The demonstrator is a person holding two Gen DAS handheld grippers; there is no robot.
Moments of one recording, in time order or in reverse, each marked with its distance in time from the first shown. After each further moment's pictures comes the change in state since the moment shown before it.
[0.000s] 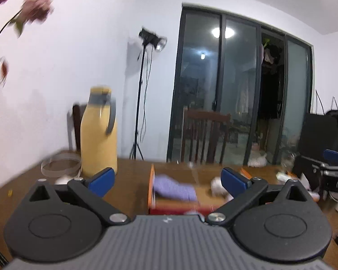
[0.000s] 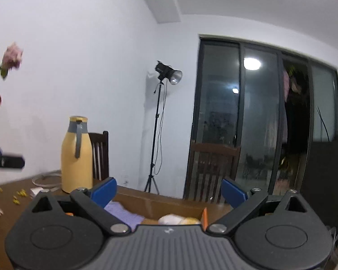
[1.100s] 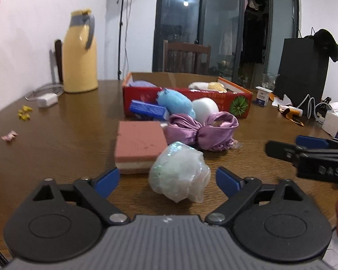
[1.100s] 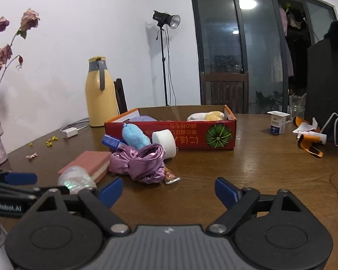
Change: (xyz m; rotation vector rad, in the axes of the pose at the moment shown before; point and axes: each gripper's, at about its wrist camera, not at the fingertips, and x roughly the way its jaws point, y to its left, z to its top) left arm -0.016 -0.022 -0.143 0.064 0.285 -0.083; right arm -0.059 0.036 -0.135 0.111 0.284 0.059
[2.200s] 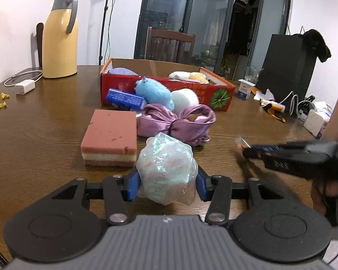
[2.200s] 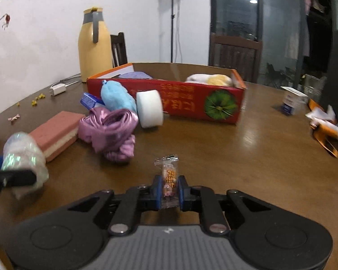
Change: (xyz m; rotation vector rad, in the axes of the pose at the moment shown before) left arm 0.001 -0.008 0.006 -0.032 0.066 -0.115; right arm 0.042 -0.028 0.004 -0.074 0.221 0.000
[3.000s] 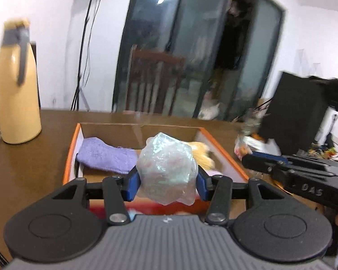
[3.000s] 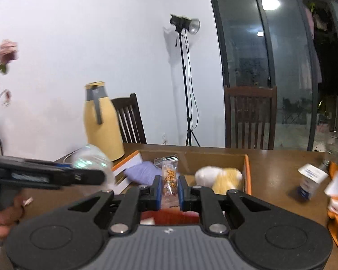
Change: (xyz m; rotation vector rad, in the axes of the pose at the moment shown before) left arm 0.156 0.029 0.220 -0.006 -0.005 -0.096; right arm 0.065 -0.049 0.188 0.077 -0.207 0.172
